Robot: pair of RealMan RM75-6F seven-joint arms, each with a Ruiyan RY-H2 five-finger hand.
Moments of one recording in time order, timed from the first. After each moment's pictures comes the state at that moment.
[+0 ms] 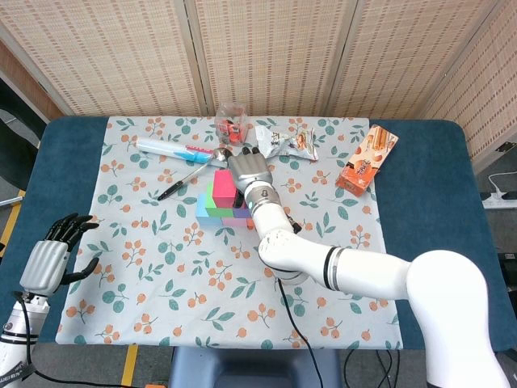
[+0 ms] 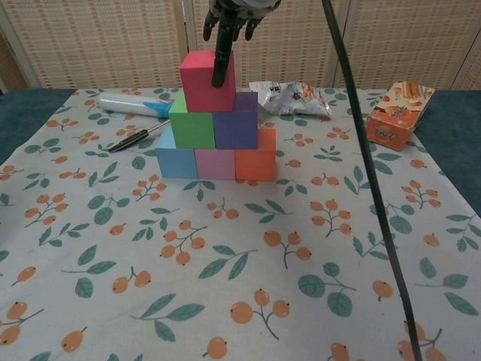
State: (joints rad) left arm -0.29 -1.23 -0.08 -1.44 1.53 1.40 -0.20; right arm 1.61 -1.43 0.40 -1.38 0.42 0.81 -1.06
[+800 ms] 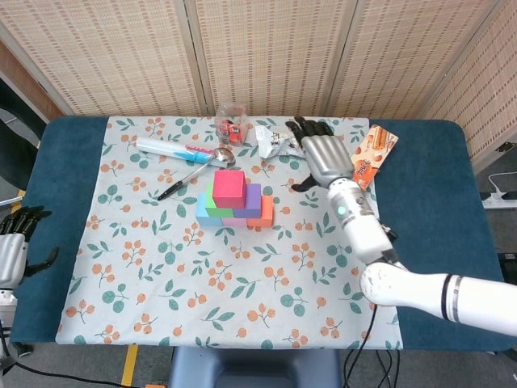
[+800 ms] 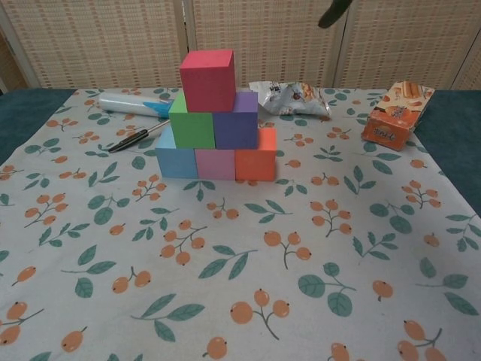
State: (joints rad) left arm -0.24 -1.18 -0.14 -1.39 1.34 1.38 -0.15; right arm 1.06 -1.09 0.38 -1.85 -0.41 0.99 -0.55
